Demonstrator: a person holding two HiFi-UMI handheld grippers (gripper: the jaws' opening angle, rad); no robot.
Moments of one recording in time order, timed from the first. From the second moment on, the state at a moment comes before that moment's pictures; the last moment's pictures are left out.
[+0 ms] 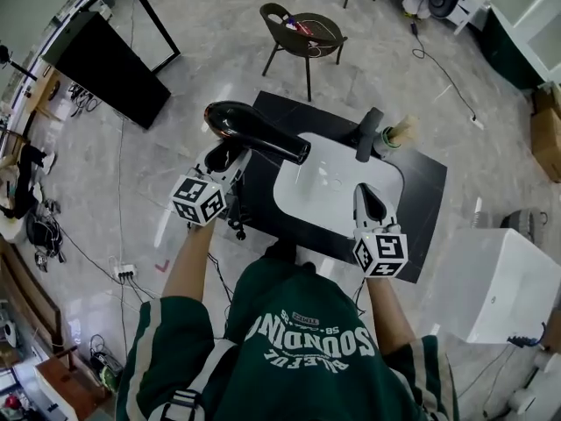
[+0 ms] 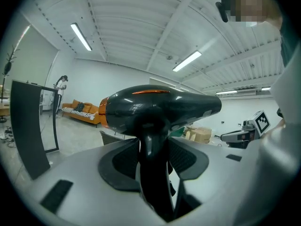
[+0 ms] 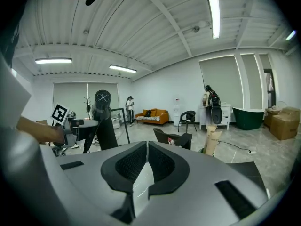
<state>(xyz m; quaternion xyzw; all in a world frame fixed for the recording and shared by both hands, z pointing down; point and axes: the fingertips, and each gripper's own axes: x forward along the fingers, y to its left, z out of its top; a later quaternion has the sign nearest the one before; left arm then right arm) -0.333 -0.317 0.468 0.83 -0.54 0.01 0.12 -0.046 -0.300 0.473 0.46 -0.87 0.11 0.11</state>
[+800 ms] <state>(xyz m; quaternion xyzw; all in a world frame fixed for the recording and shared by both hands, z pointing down) -0.305 -0.421 0.531 0.84 -0.52 0.05 0.17 -0.016 -0.328 0.509 0.52 -0.83 0.15 0.15</state>
